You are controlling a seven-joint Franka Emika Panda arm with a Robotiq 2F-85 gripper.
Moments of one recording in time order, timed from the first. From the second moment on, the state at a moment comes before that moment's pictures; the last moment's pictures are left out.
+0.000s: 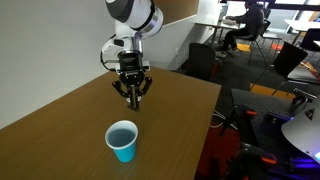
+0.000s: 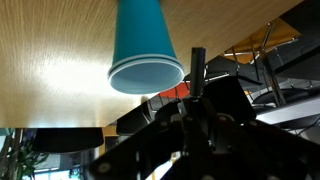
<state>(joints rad) -0.30 0.70 0.28 -1.65 0.56 1.81 -2.22</state>
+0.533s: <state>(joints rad) -0.27 0.73 0.27 -1.60 0.67 1.72 -2.30</state>
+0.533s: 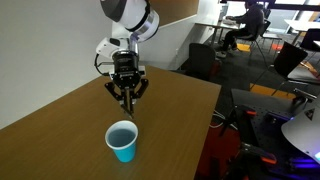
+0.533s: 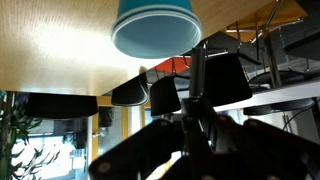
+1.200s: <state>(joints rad) -0.23 0.78 0.25 -1.57 0.76 1.71 -2.40</state>
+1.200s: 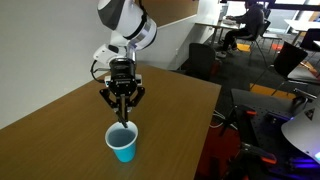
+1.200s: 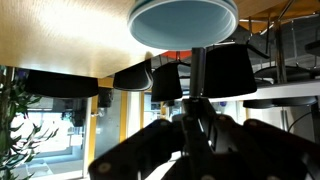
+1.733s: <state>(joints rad) -0.22 0.81 0.23 -1.55 0.76 1.69 -2.41</state>
